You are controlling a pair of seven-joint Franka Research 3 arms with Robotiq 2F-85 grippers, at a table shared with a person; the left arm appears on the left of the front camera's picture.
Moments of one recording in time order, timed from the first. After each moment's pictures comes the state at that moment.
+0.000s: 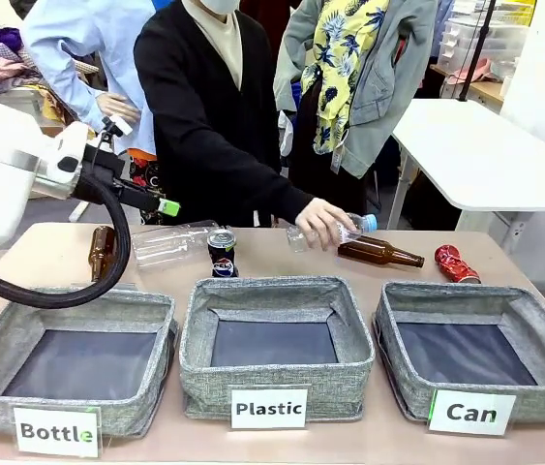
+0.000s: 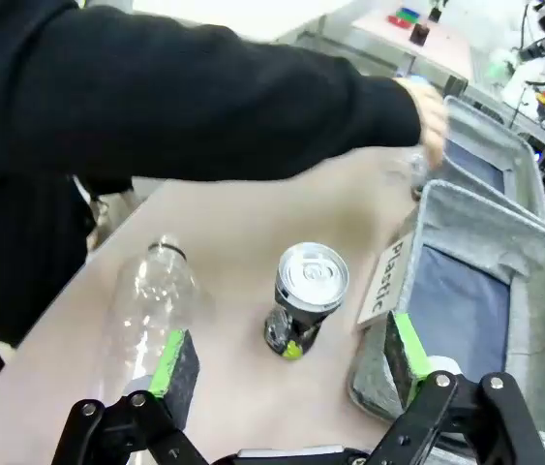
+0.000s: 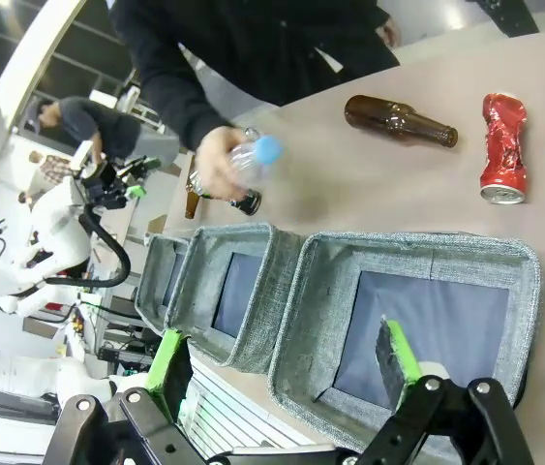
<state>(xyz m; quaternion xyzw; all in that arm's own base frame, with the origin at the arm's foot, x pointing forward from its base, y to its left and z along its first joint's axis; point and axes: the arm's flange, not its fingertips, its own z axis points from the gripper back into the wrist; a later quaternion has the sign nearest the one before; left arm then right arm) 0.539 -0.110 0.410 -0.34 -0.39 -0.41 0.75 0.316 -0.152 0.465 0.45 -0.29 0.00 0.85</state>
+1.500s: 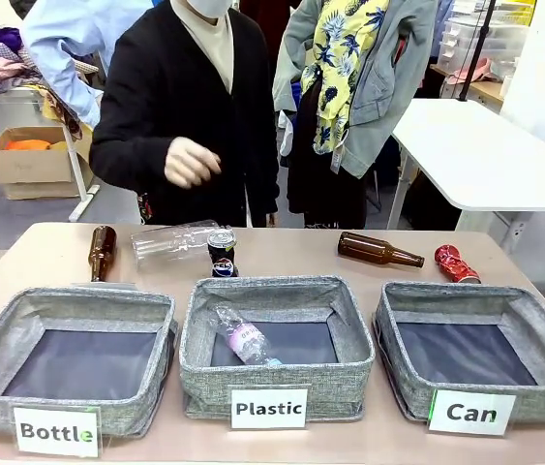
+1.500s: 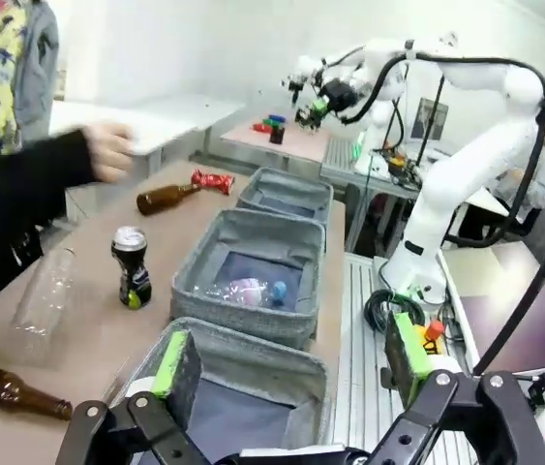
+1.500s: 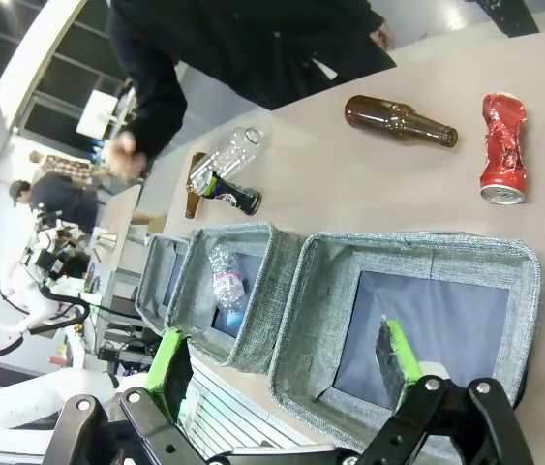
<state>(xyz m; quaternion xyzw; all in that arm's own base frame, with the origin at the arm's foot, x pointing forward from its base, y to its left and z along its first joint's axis) 0.315 0.109 0.457 -0.49 -0.44 -0.42 0.63 0.316 -0.152 0.465 0.45 -0.29 0.00 0.85</state>
